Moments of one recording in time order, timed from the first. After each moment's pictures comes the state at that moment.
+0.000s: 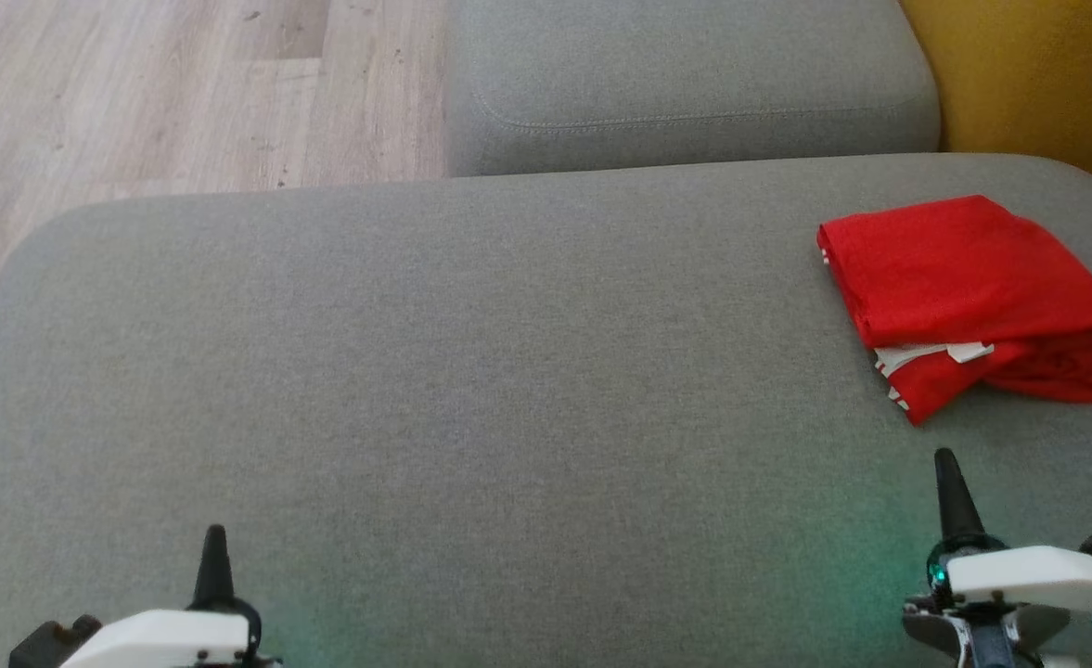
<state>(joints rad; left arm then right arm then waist) 0.06 0.15 -0.12 0.24 -1.35 0.01 0.00 0.02 -0.05 -0.04 0.31 1.18 0.13 0.02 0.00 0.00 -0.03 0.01</state>
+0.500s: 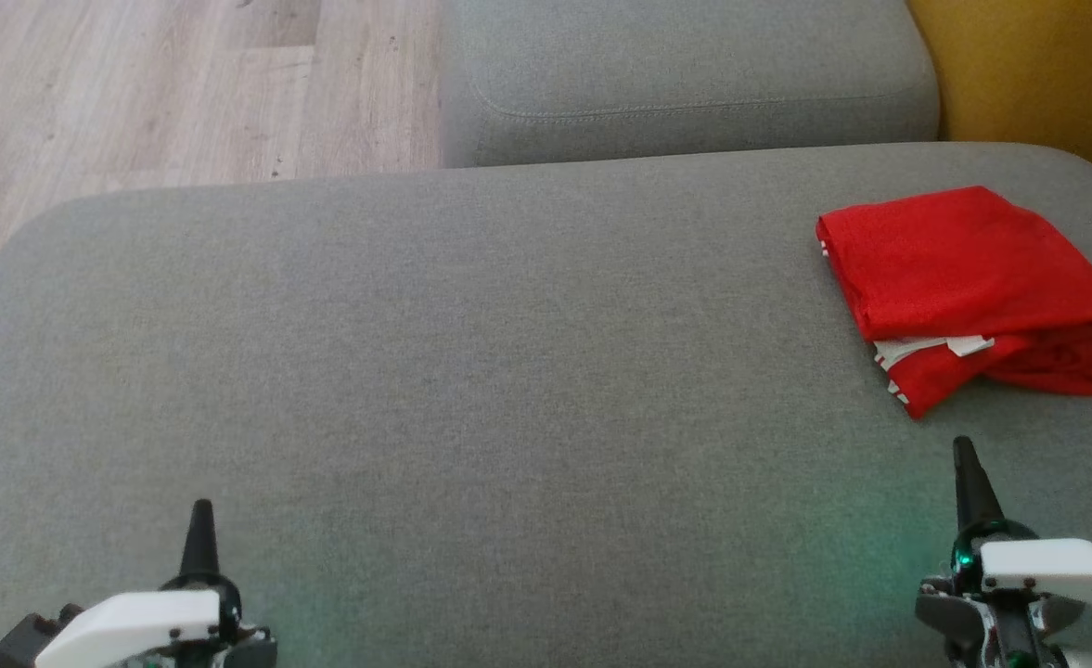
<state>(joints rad) 0.02 0.11 -0.05 0.25 -1.45 -0.04 0.04 0.01 -0.05 -0.07 0.30 1.34 0.13 0.05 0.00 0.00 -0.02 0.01</state>
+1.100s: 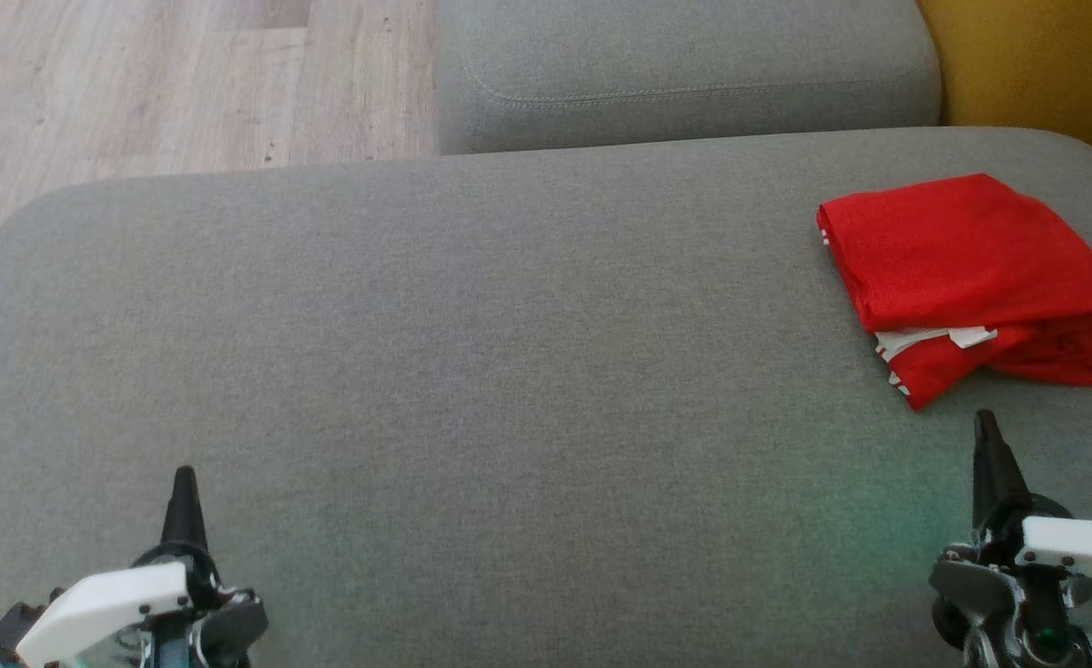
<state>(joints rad) -0.03 0.07 0.04 0.27 -1.57 -0.10 0.09 -0.03 -0.05 -0.10 0.29 1.54 0.13 0.08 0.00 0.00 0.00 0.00</state>
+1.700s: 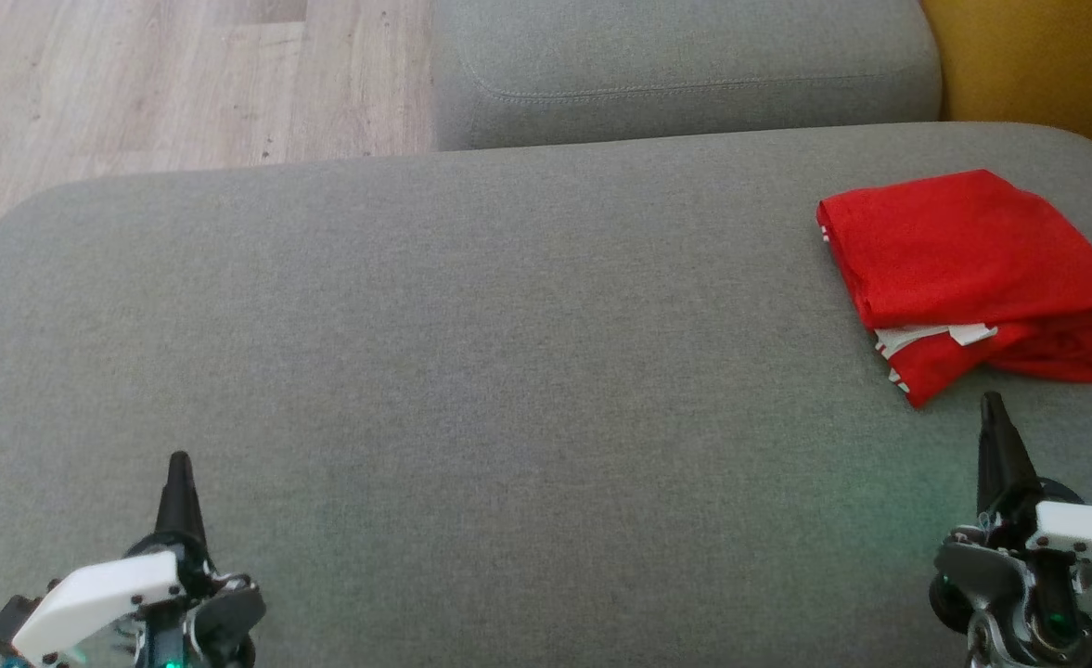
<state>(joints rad) -0.06 0.05 0.07 0.27 -1.61 -0.12 0.11 -0.06 -0.05 -0.12 0.28 1.61 0.13 0.10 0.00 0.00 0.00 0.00</state>
